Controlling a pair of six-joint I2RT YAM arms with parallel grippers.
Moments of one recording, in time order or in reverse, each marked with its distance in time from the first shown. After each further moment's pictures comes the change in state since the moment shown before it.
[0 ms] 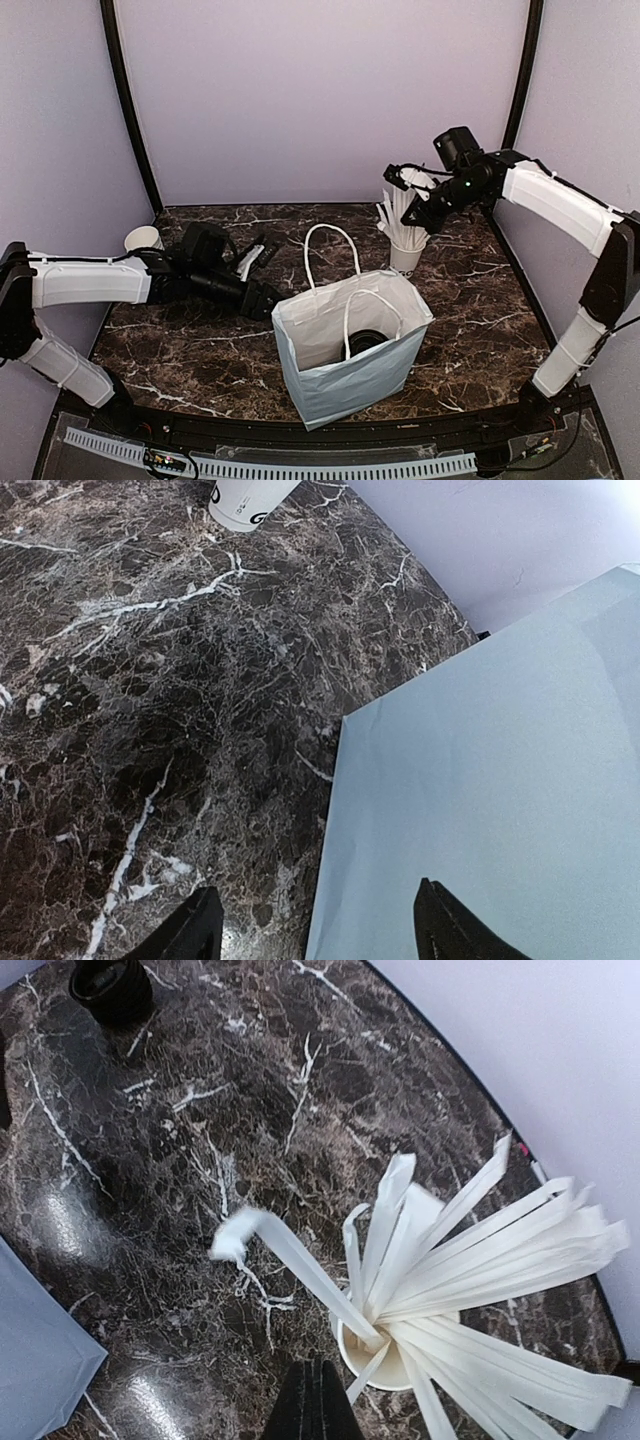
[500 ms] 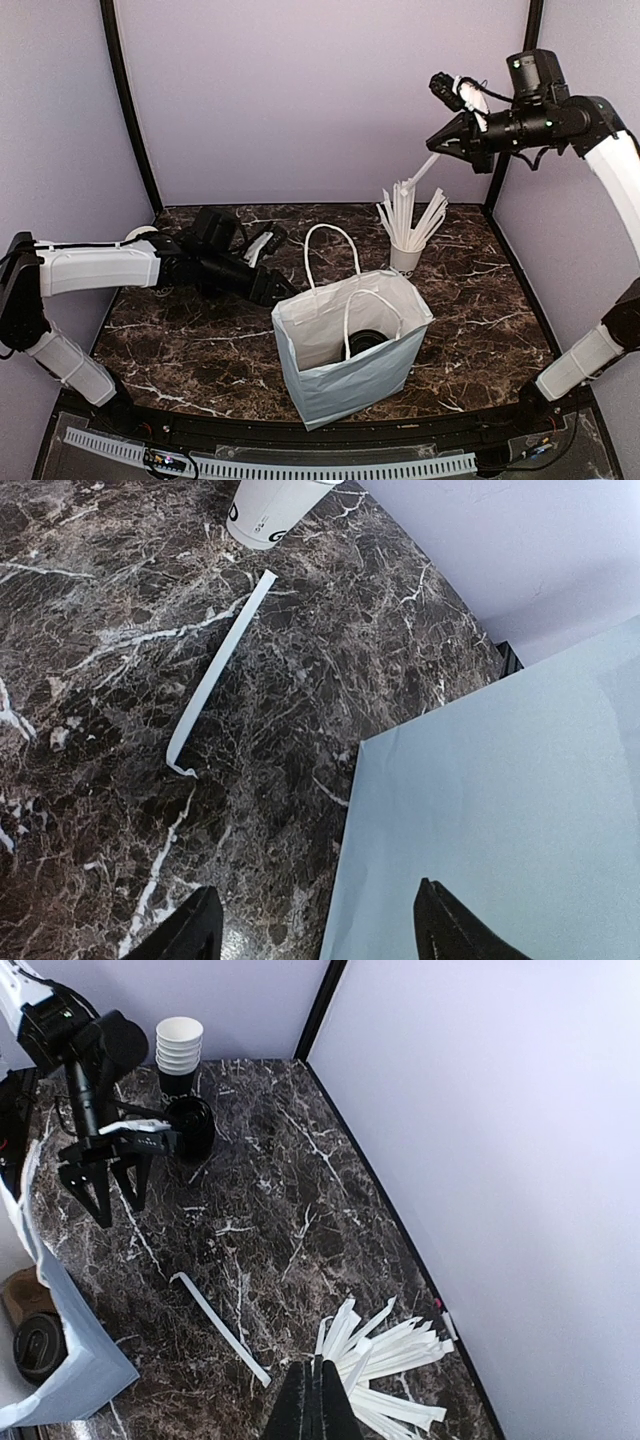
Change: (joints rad) left arm 0.000 0.073 0.135 -0.108 -0.042 0.023; right arm 0.000 -0.179 0.390 -0.246 -0.174 -0.133
